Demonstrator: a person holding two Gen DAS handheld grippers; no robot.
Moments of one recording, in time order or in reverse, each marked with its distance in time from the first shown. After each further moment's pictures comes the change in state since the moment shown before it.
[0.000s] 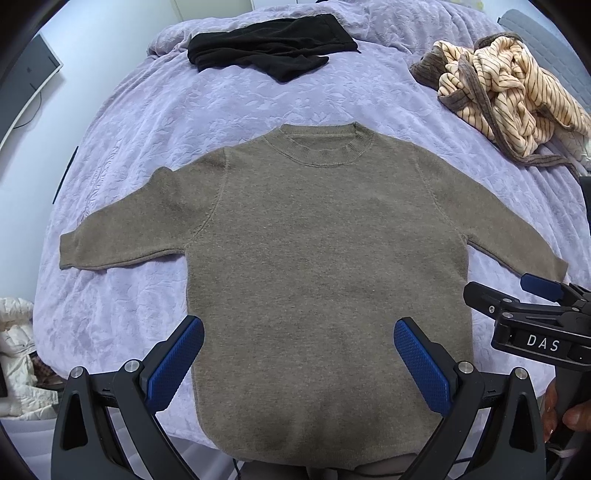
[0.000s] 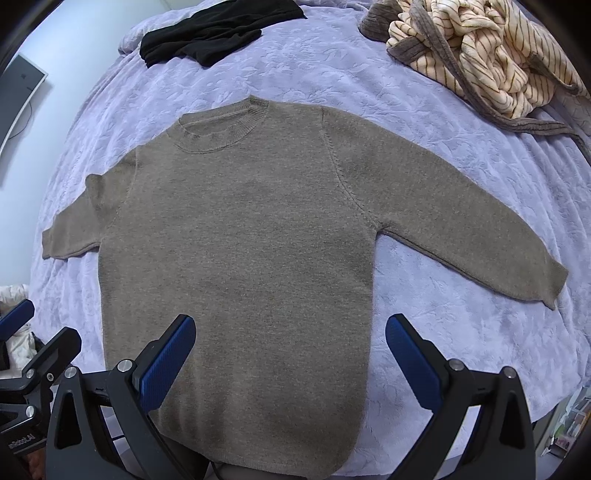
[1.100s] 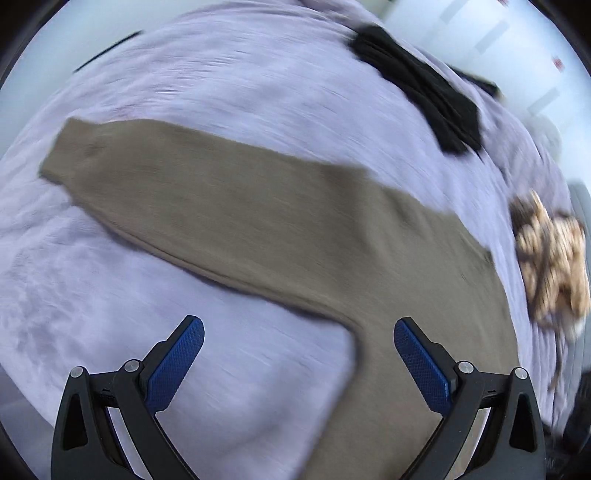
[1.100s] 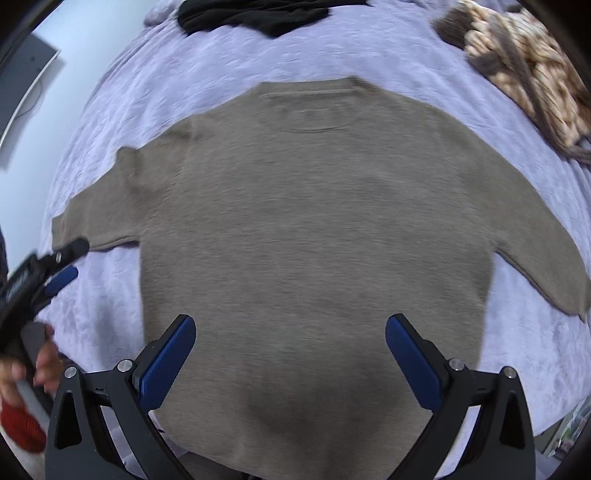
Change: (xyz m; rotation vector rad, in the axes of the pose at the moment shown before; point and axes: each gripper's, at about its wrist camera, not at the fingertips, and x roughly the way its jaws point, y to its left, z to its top) left arm 0.126 0.302 0.009 -0.559 -0.085 -0.213; right arm 0.058 0.153 0.016 -0.083 0.061 0.058
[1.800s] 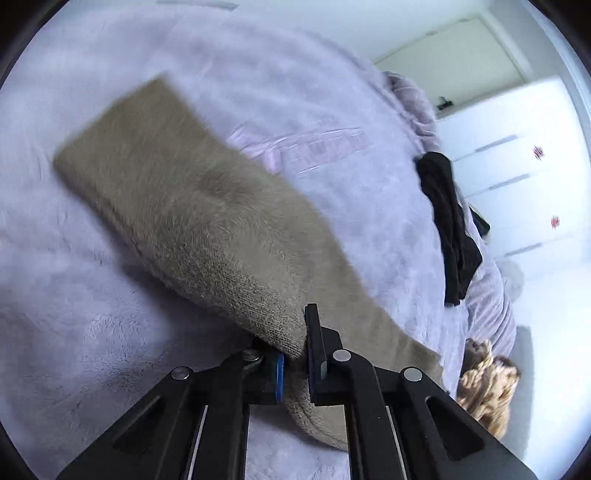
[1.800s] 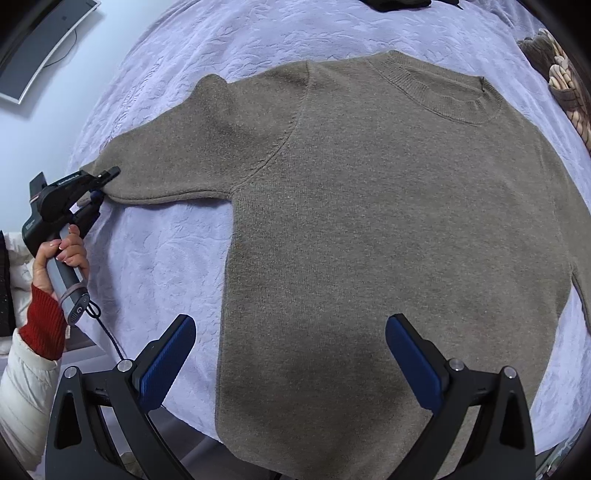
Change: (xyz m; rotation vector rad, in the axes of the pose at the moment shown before) left arm 0.033 0.146 0.064 -0.332 -0.190 -0.295; right arm 0.042 0.095 -0.010 -0.099 0.067 0.054
